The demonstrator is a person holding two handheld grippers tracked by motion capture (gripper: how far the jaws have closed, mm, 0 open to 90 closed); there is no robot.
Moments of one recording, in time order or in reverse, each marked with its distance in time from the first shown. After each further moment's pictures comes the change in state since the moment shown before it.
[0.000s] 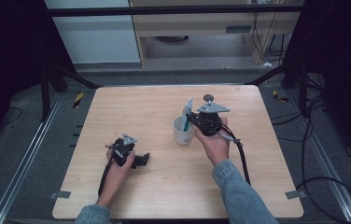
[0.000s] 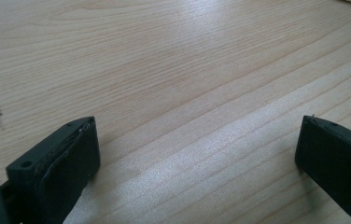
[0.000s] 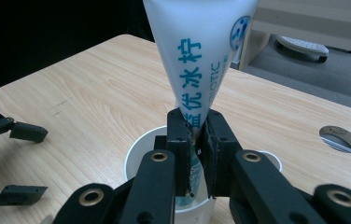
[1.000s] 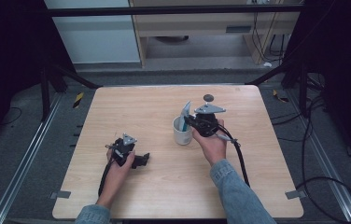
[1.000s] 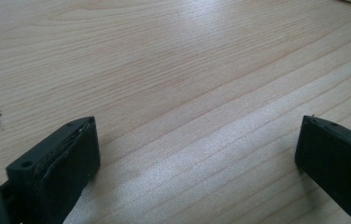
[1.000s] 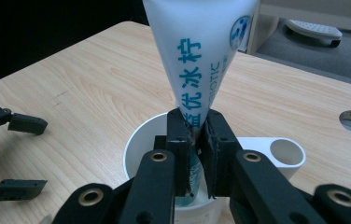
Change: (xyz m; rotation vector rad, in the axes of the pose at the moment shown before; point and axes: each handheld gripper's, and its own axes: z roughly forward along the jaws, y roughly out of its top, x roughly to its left) left arm 0.000 0.000 0.000 0.000 -0.001 0.000; right arm 0.000 -0.010 0.015 0.046 0.023 0.035
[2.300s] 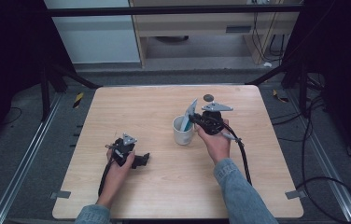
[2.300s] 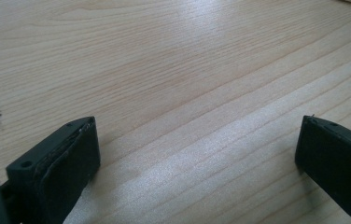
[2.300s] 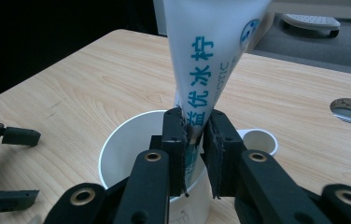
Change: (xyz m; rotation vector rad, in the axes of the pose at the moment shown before) left arm 0.000 0.000 0.000 0.000 0.000 0.001; right arm -0.020 -0.005 -0.002 -0.018 0.001 0.085
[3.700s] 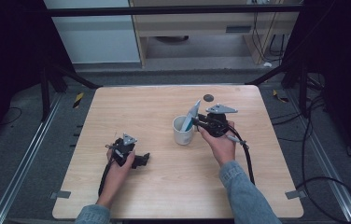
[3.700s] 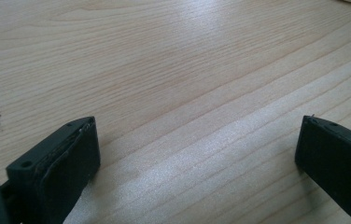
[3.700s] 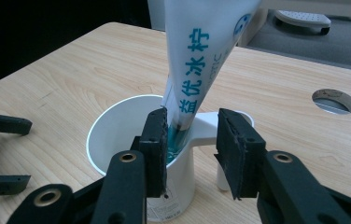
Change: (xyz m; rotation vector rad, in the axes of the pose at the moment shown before) left arm 0.000 0.000 0.000 0.000 -0.001 0.002; right arm -0.007 -0.006 -0.012 0.017 -0.025 -0.013
